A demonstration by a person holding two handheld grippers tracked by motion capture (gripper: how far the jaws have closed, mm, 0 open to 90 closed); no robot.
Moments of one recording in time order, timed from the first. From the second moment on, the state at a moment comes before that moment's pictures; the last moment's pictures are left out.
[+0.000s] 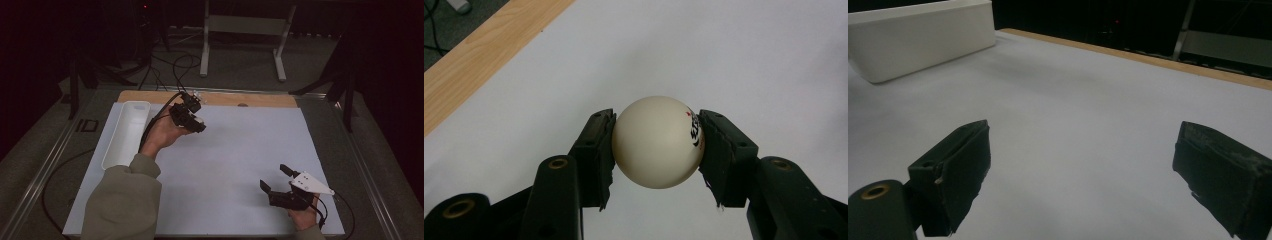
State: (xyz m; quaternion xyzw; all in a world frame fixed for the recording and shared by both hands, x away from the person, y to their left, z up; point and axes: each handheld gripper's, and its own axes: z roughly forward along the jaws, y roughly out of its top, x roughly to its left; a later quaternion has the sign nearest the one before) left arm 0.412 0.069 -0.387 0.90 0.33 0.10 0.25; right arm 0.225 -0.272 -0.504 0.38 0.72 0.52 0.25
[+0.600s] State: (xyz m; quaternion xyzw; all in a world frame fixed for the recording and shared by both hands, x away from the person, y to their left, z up) left arm 0.406 0.080 -0.377 0.90 0.33 0.11 0.26; right arm 0.228 -0.272 -0.505 0.37 0.72 0.52 0.26
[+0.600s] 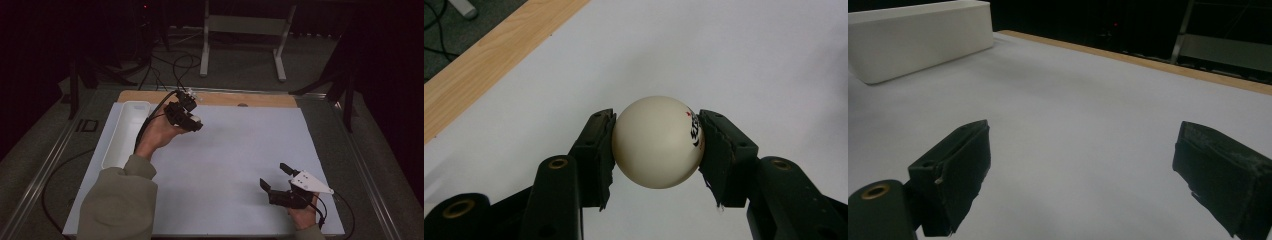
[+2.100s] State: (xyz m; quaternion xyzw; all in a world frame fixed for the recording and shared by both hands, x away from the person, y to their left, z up) left arm 0.398 0.100 -0.369 0.89 0.35 0.12 0.27; right arm 0.228 -0.271 -0.506 0.37 0.72 0.52 0.27
